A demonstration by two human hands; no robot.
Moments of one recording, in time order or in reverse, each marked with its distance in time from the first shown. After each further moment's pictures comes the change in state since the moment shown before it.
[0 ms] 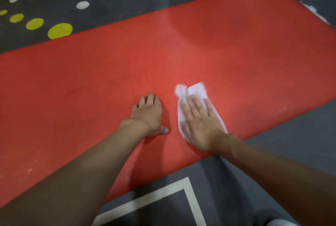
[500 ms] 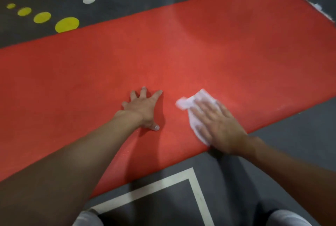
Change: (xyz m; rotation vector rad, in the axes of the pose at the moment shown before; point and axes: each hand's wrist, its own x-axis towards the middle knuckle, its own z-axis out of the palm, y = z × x) left_hand -0.013 -0.028 -0.003 -0.081 -0.107 -0.109; right_hand -0.036 0.026 0.001 -0.094 0.026 -0.135
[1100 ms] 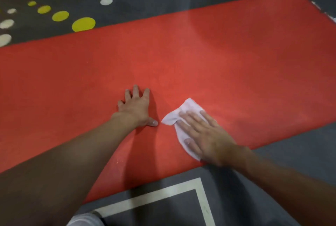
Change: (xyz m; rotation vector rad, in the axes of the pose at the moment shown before) left_hand 0.012 -0.043 0.002 -0.087 0.124 -0.137; right_hand 0.030 -0.040 -0.002 0.072 -0.010 -0.214
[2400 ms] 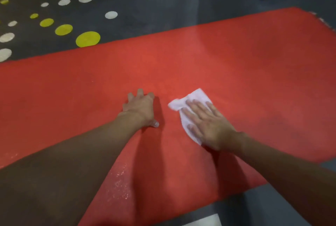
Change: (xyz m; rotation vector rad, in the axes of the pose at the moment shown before) left_hand 0.049 -0.013 -0.052 0.004 0.030 0.020; right_hand 0.099 0.047 -0.009 0.023 0.019 0.102
